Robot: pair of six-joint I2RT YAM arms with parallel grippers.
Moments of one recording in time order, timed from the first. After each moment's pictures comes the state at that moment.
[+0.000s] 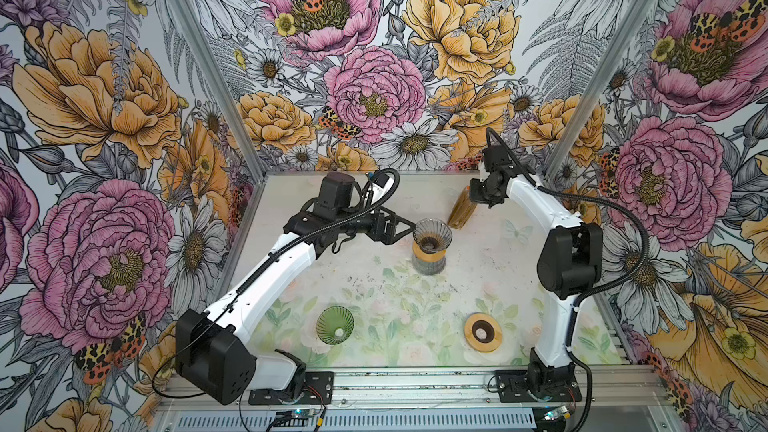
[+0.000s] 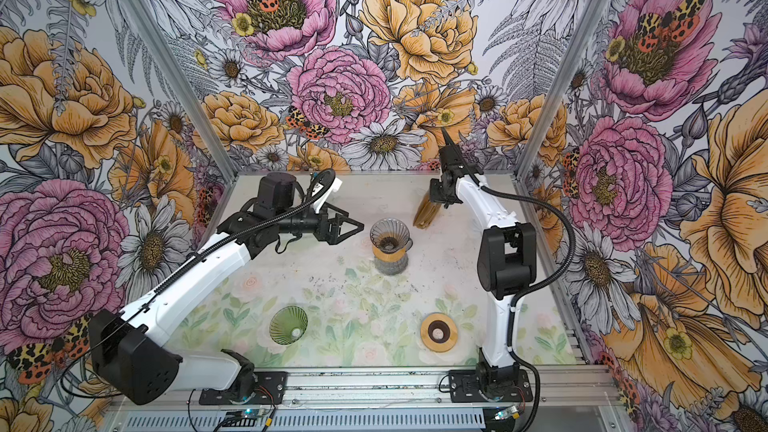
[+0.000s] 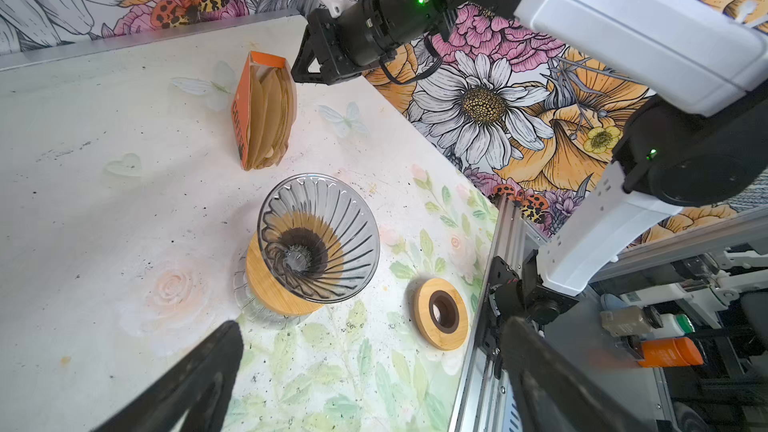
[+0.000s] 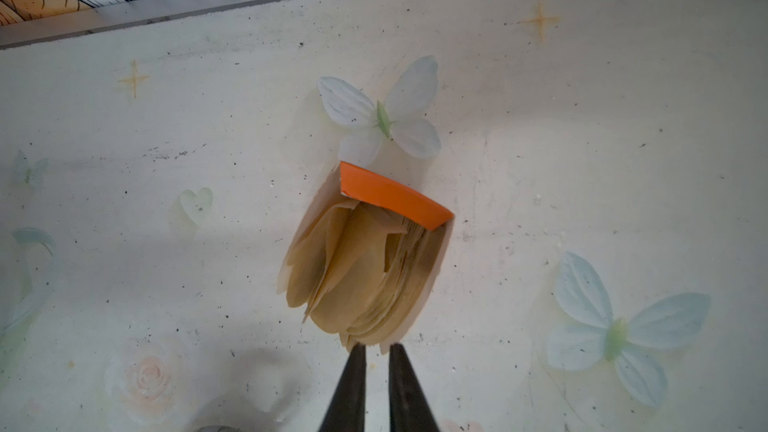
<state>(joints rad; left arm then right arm) -0.47 1.36 1.26 -0.44 0.69 -0.16 0.15 2.04 1.85 -0.87 -0.03 0.24</state>
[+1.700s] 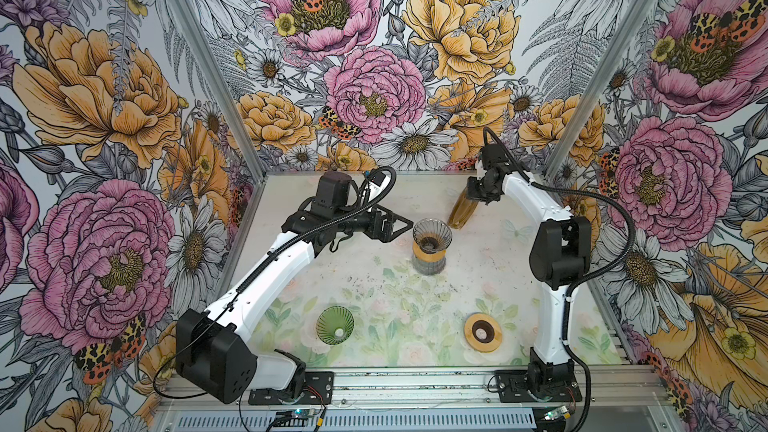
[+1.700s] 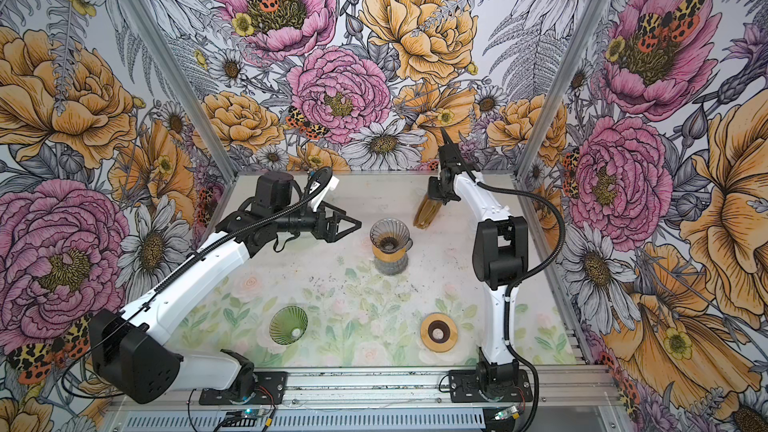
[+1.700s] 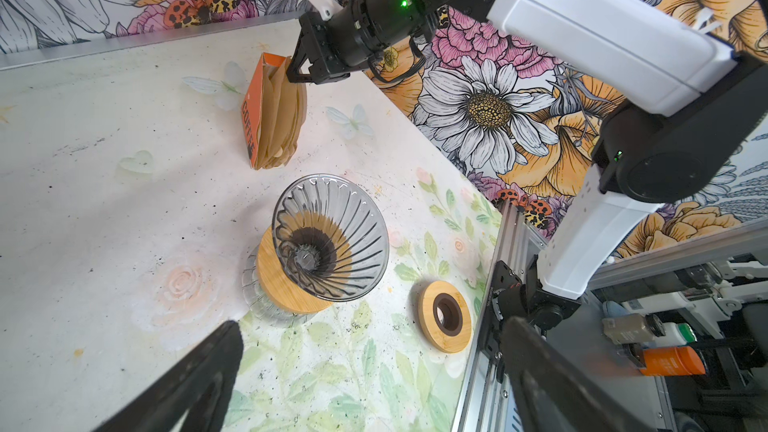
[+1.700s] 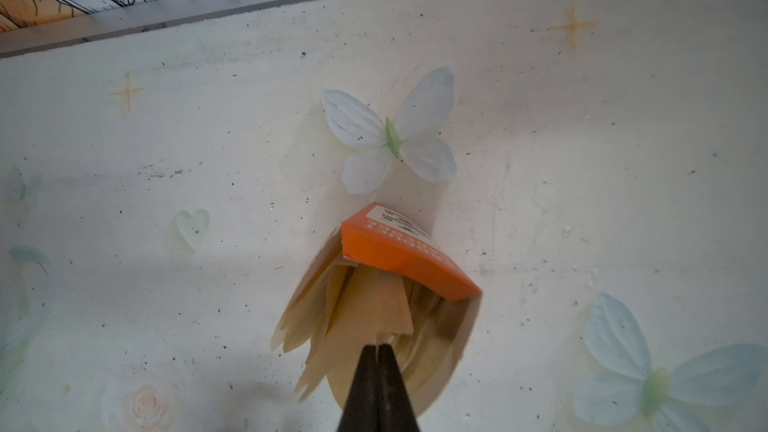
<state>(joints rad) -0.44 1.37 1.26 -0.44 0.70 -0.17 0.14 2.13 1.95 -0.88 -0.07 0.24</state>
